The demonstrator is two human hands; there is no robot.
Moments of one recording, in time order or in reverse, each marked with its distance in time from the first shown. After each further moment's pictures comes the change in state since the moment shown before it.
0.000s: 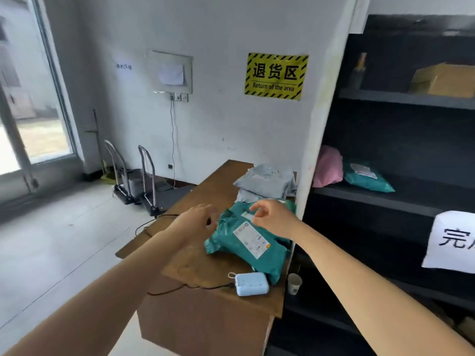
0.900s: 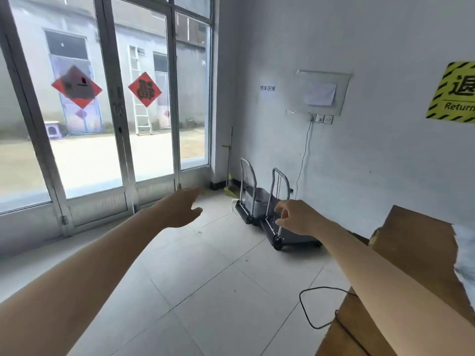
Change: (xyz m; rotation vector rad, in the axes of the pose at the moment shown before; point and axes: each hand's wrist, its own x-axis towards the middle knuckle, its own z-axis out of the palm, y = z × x) left_hand -0.033 -0.632 -0.258 0.193 0.130 -0.458; right_hand 0.415 -0.419 0.337 -0.318 -0.240 -0.377
